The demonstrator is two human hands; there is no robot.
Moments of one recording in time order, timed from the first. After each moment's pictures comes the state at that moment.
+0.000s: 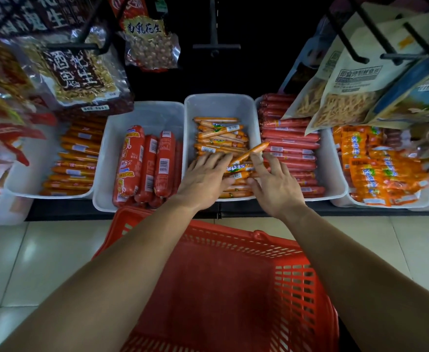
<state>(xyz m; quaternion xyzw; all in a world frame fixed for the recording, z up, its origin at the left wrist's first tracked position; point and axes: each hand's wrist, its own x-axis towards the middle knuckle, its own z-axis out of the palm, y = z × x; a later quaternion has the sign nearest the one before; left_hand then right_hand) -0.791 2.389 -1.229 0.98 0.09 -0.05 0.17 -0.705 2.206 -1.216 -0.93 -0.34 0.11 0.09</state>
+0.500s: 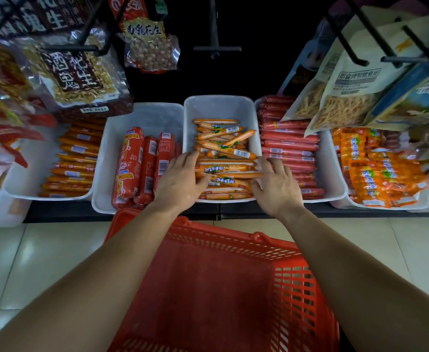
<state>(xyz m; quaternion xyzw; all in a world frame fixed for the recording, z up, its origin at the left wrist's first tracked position) -0.820 2.416 -1.215 0.95 0.23 0.00 0.23 -0.705 2.211 -1.214 -0.94 -0.27 0.13 0.13</state>
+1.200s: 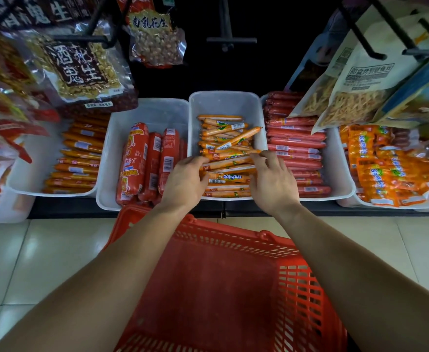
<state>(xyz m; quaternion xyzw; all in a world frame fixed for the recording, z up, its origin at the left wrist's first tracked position) -0.823 2.413 -1.220 0.92 0.22 0.09 0.30 -0.716 2.230 -1.212 -0.93 -0.33 0.06 0.11</state>
